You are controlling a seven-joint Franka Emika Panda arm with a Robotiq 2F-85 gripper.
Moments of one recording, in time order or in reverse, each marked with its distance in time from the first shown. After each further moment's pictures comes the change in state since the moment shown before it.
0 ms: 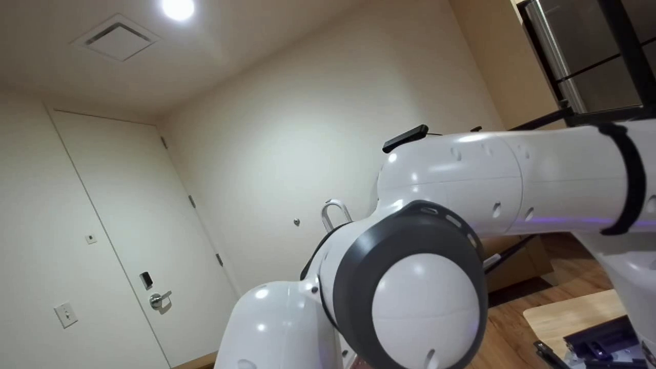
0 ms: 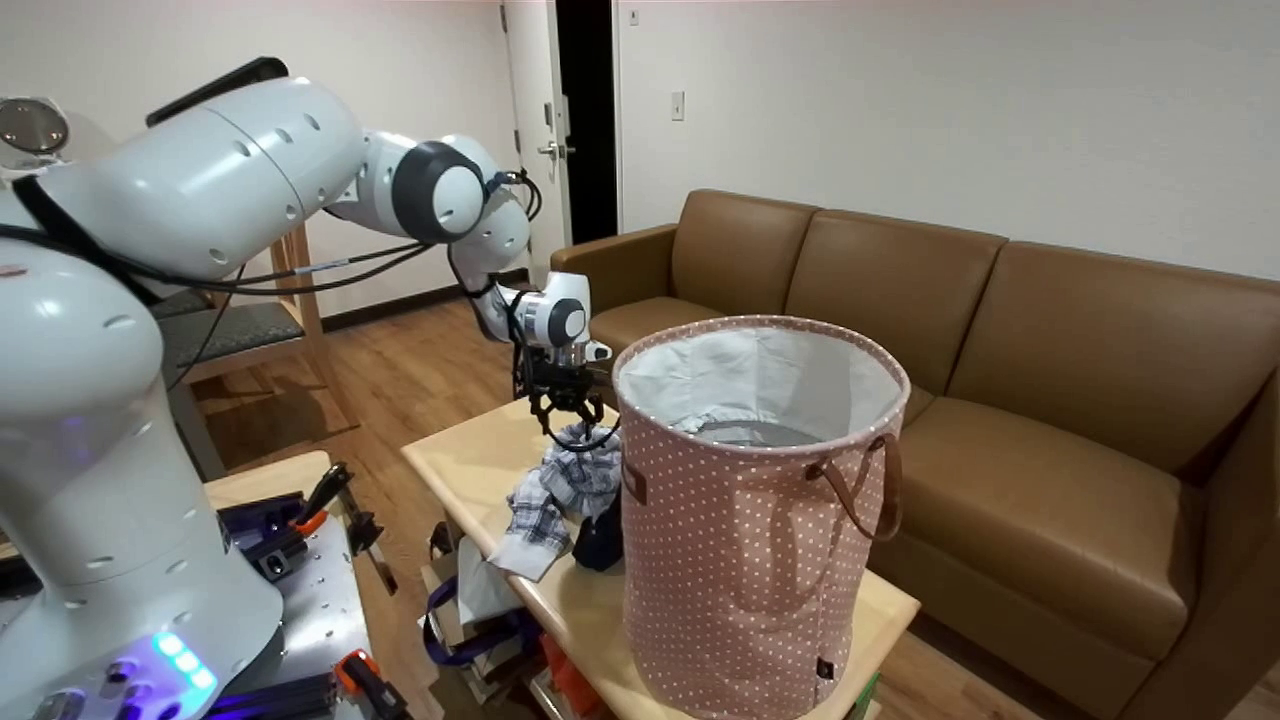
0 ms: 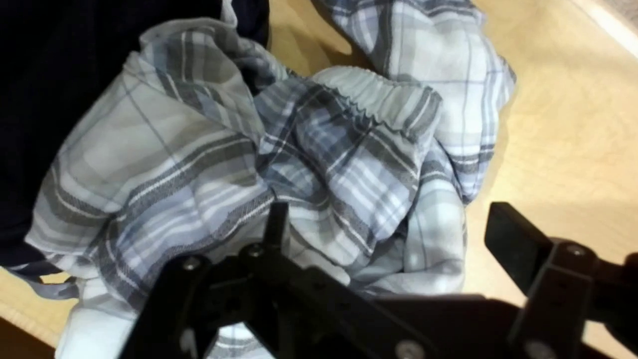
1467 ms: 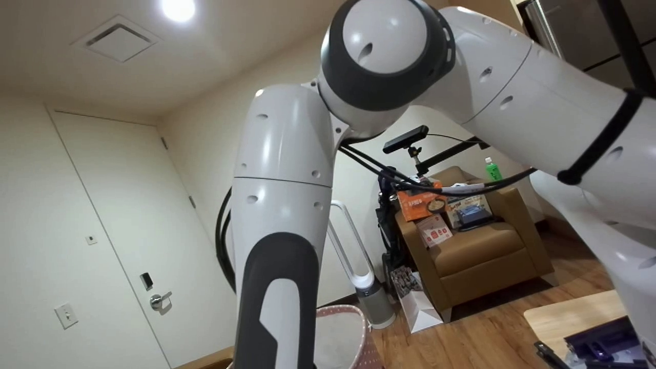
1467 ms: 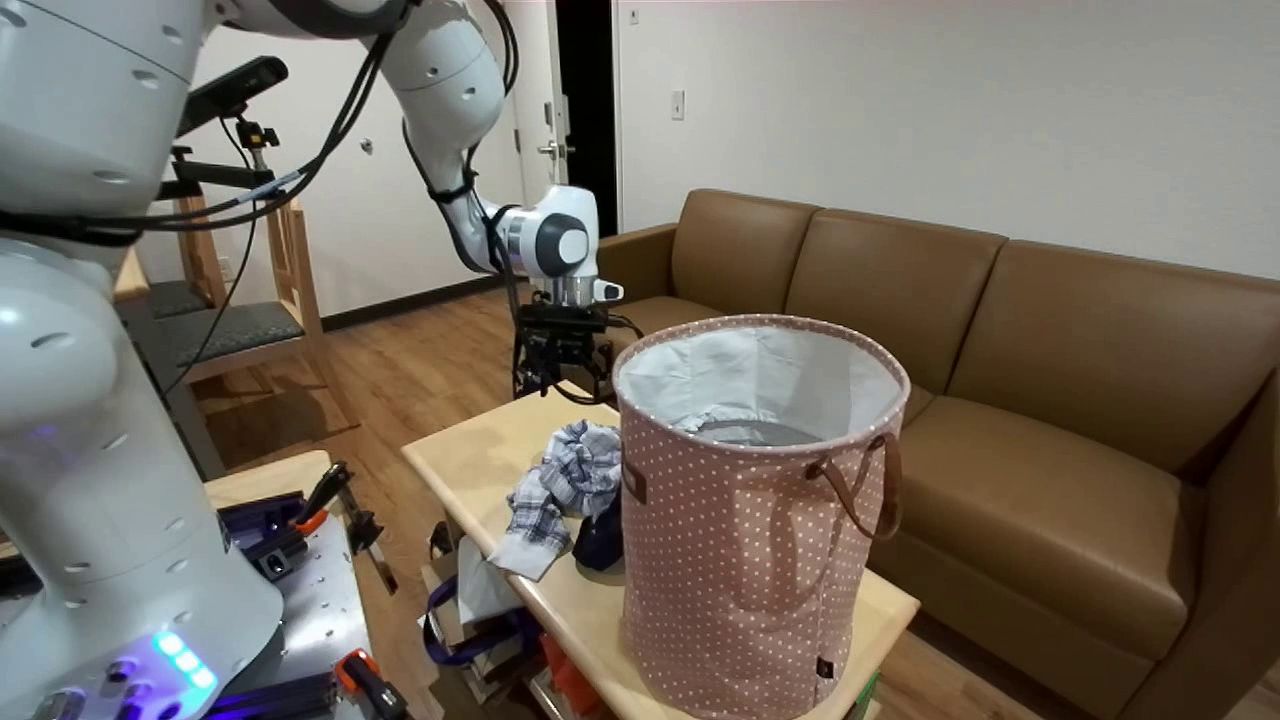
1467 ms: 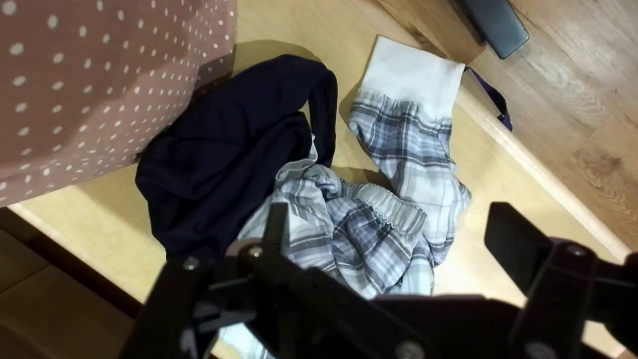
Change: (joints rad) arm -0.242 -0.638 0.072 -0.682 -0.036 0.058 -0.192
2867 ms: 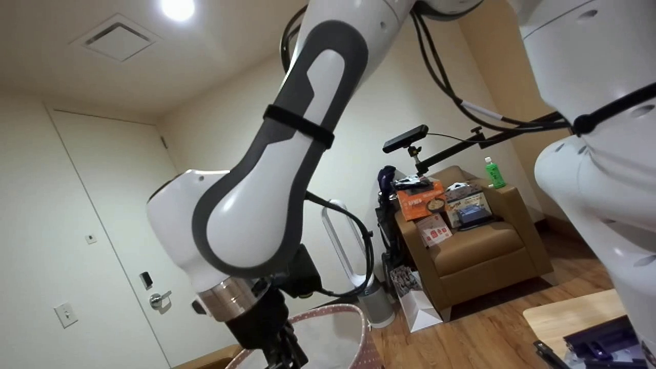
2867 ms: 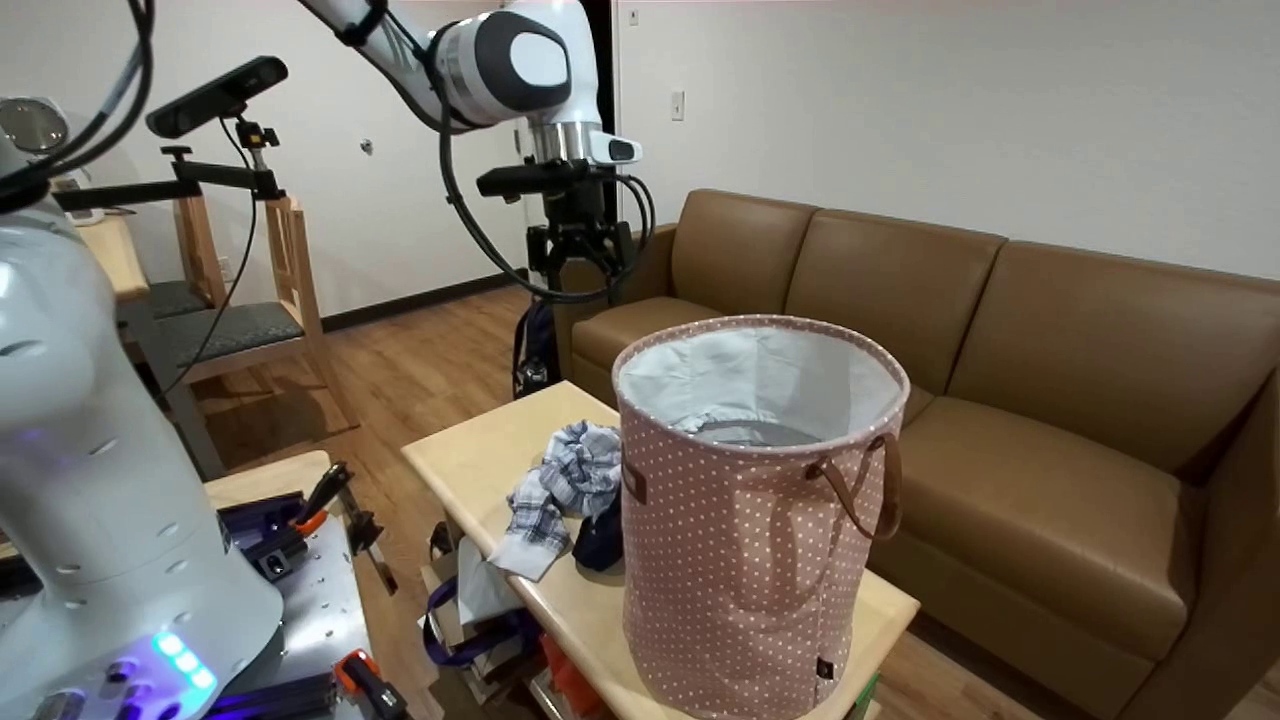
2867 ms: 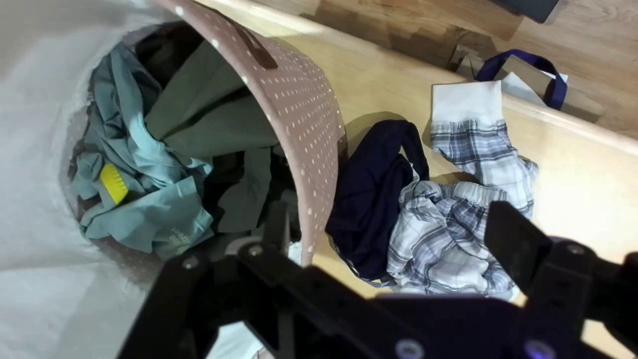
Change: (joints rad) arm -0.094 -0.627 -0.083 -0.245 0.036 -0.280 0.156
